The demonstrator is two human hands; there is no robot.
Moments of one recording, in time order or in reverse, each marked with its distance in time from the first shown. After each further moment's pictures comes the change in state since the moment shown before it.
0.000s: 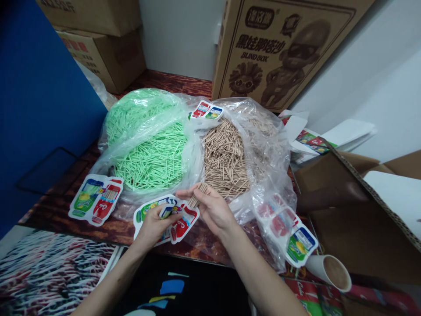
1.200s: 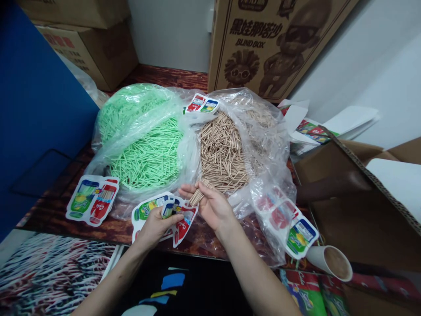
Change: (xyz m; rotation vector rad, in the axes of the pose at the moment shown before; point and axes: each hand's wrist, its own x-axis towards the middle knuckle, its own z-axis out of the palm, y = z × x) left_hand -0.001 -0.014 0.007 -0.065 -0.137 -0.108; right_hand 0.008 0.007 -0.023 0.247 0.096 0.125
